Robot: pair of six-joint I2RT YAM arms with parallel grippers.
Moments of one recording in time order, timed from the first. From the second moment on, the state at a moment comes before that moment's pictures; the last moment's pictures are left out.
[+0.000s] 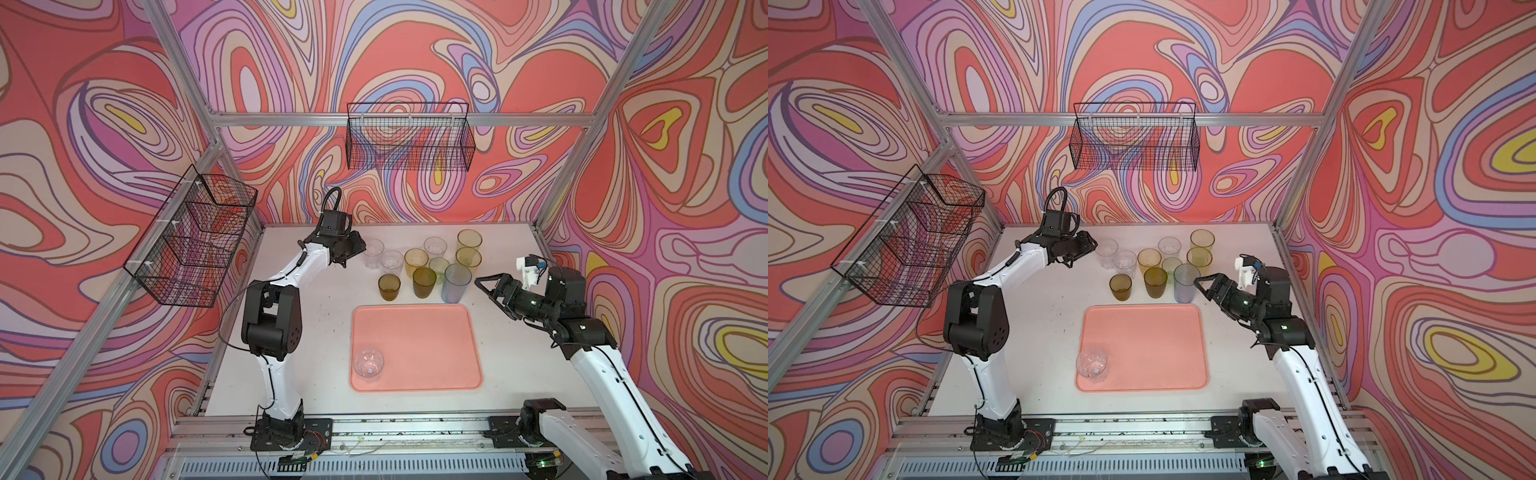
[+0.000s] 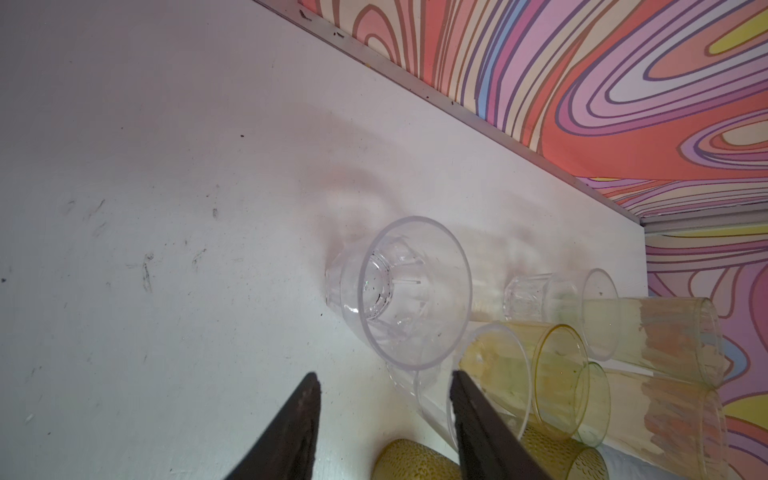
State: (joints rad) left arm -0.22 1.97 1.60 -0.43 0.19 -0.63; right arm 0.03 0.90 0.83 -0.48 -0.62 0.72
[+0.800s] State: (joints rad) left arm -0.22 2.15 1.79 -0.50 0.14 -0.59; right arm 0.03 0.93 0.78 -0.48 -0.59 0.70
